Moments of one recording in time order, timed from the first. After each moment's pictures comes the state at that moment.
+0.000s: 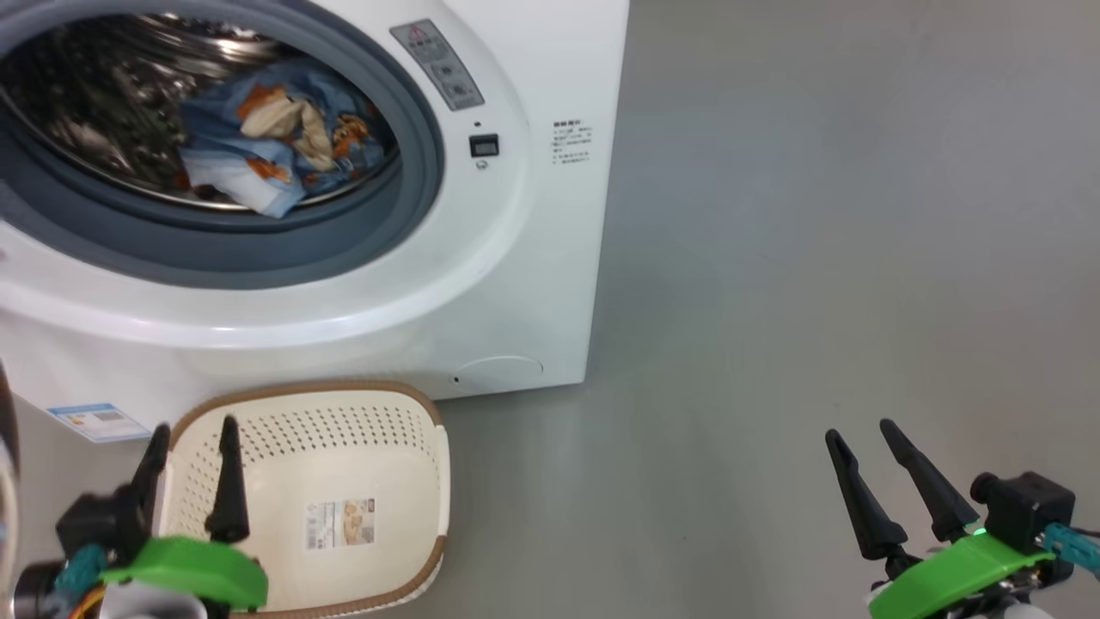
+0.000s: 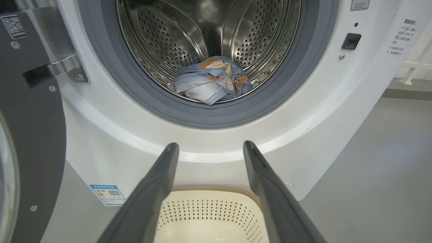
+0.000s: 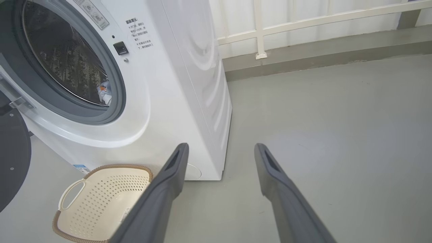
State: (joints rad) left arm -0.26 0.09 0.06 0.48 -0.17 -0.13 -0.25; right arm -0.09 -0.29 0.18 0.25 0.52 0.13 -0.26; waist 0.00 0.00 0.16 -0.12
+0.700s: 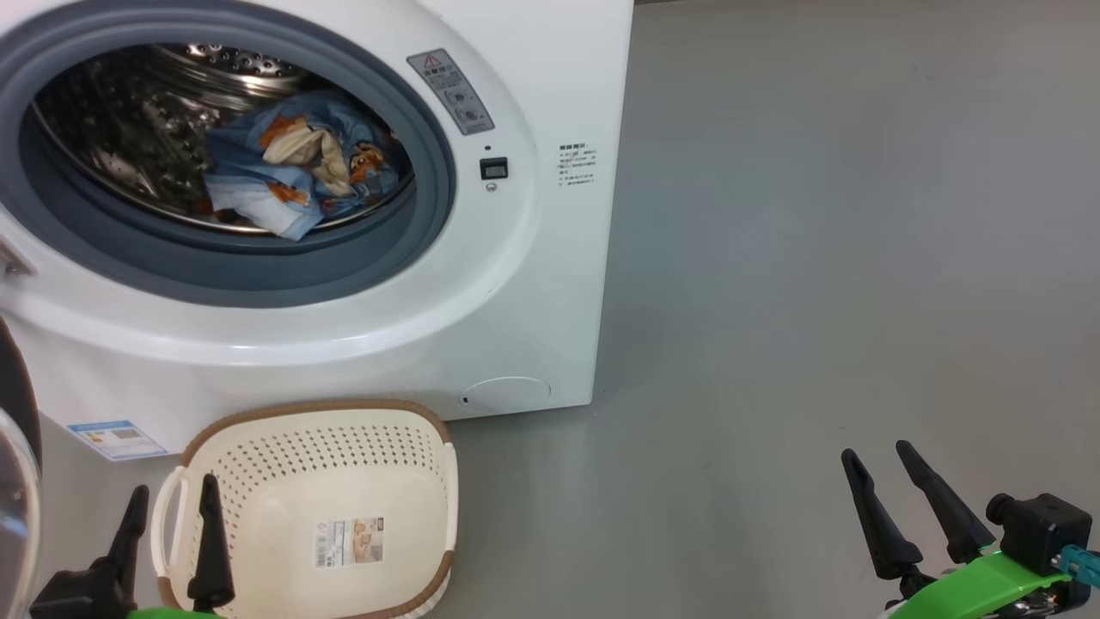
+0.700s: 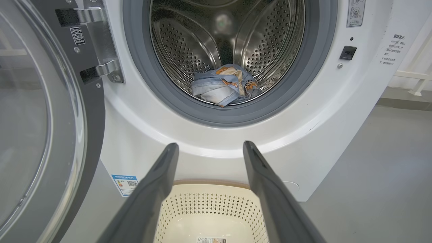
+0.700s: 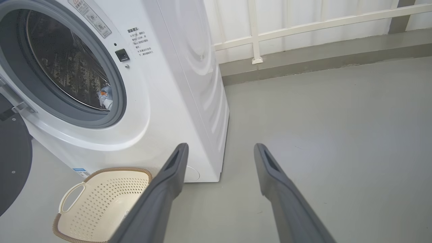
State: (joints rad) left arm -0.06 0.06 0.13 0.31 -0.17 -0.13 -0.25; right arm -0.04 -0.29 0.15 0.23 0.53 0.13 -0.26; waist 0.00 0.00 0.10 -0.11
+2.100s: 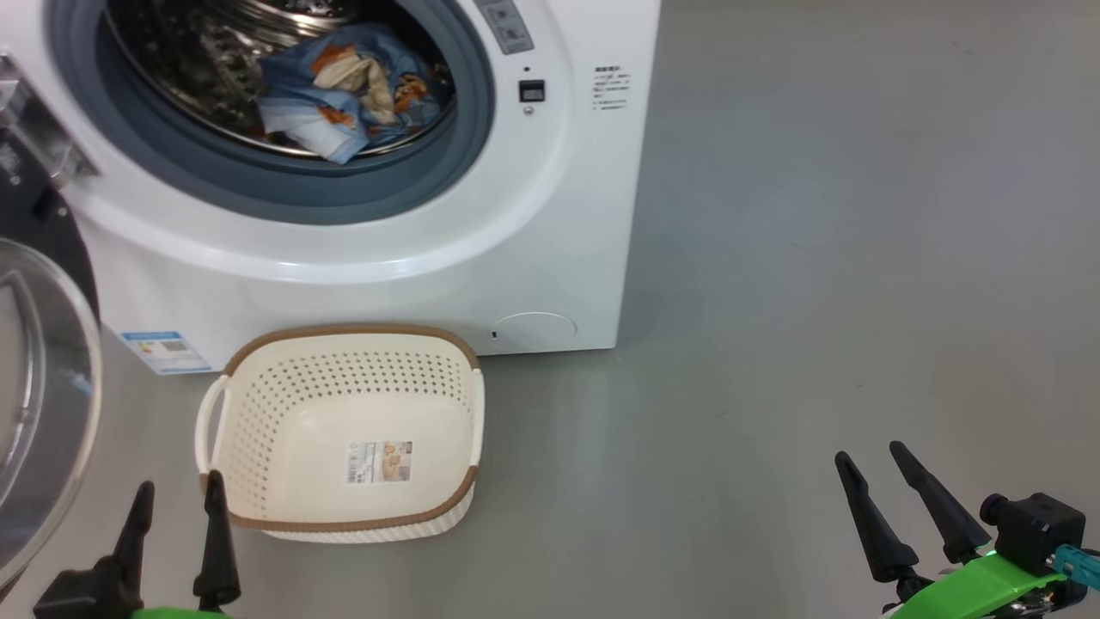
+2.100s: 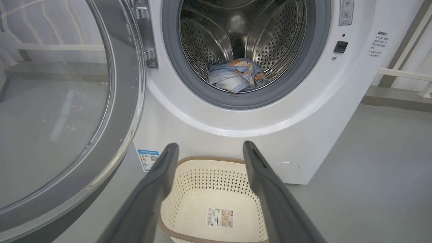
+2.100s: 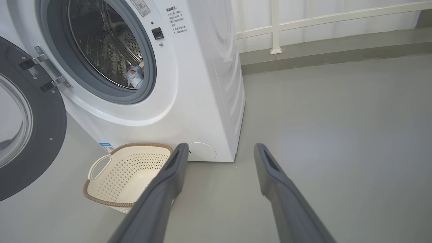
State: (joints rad) left arm -0.06 0.05 0.13 0.29 -0.16 -0.13 -0.25; right arm -0.04 -0.31 0.17 0.23 0.53 0.13 -0.26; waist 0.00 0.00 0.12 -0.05
